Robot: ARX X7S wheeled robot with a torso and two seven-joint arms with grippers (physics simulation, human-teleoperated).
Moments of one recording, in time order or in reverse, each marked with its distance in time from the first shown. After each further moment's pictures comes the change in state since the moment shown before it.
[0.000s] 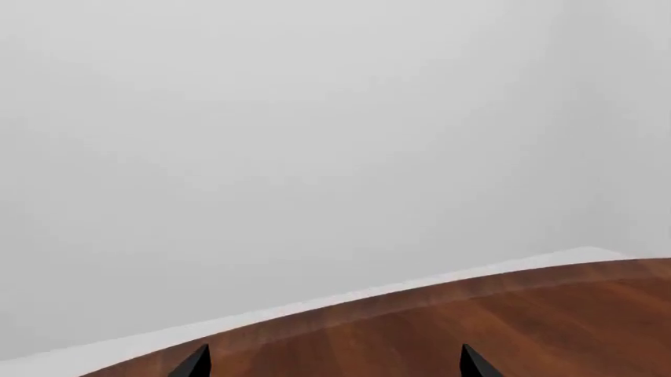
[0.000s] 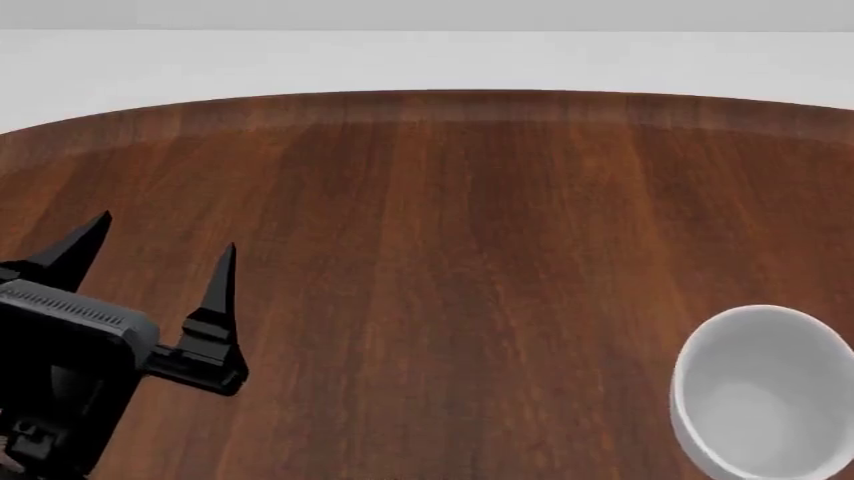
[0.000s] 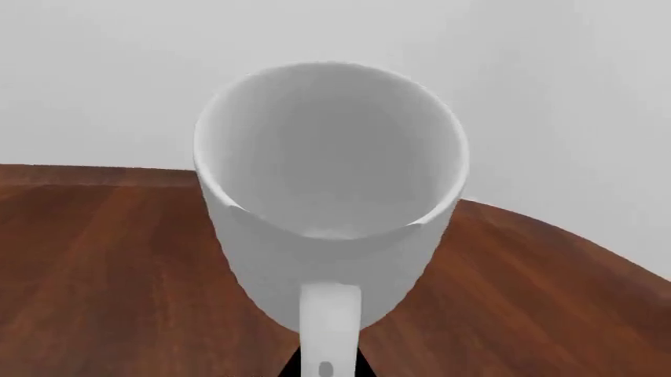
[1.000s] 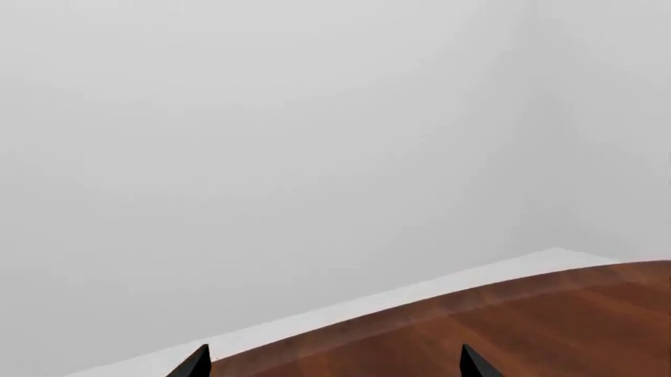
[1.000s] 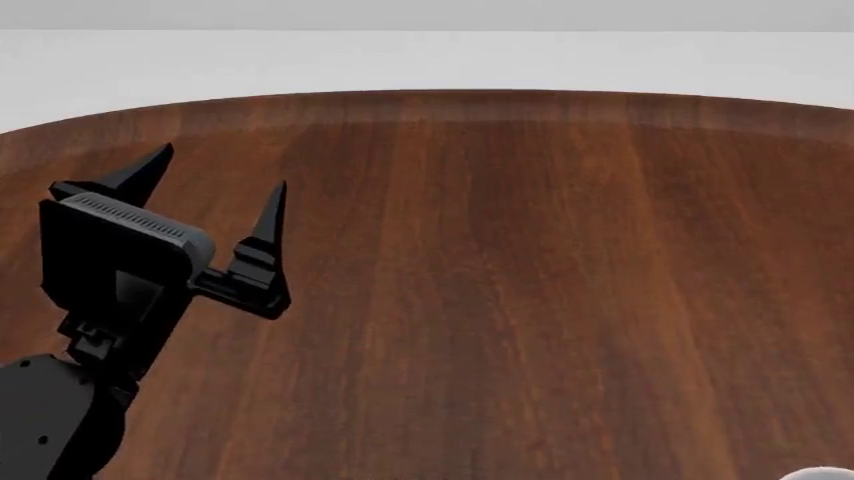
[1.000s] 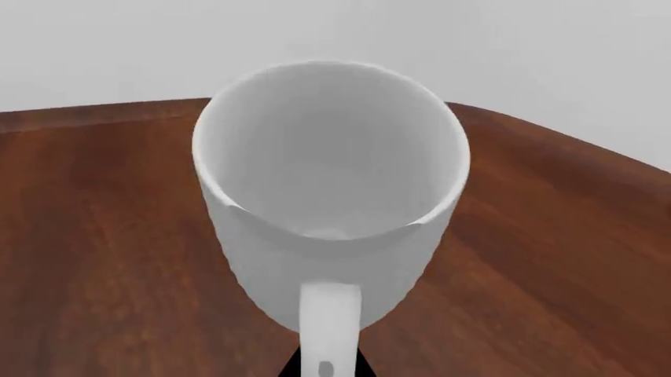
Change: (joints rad) left arm -0.273 0.083 0.066 -0.430 0.012 0.175 0.130; right arm -0.265 -0.106 0.008 0.061 -0.053 -0.178 0.163
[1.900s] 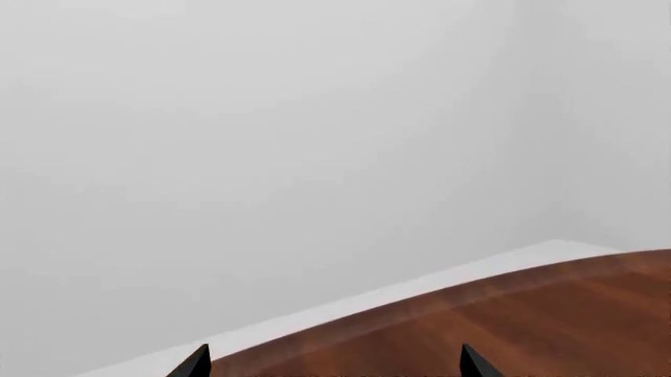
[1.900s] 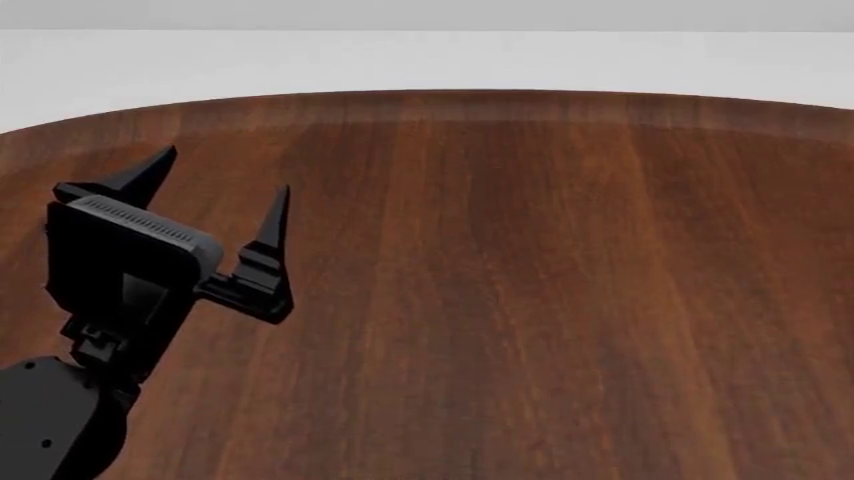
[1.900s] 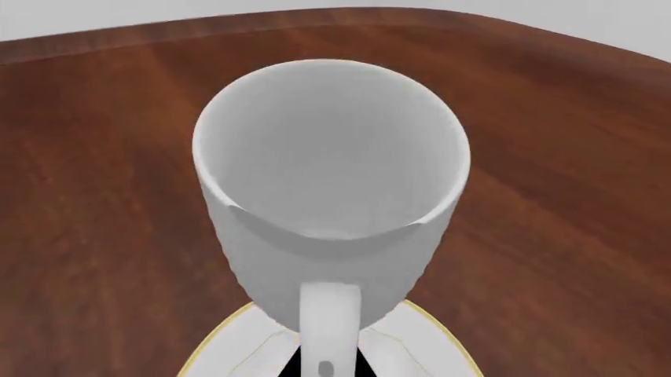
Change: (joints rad) left arm 0.001 -0.013 0.028 0.019 0.002 -0.017 -0.023; right arm -0.077 -0.112 0.024 0.251 0.096 -0.200 -0.121
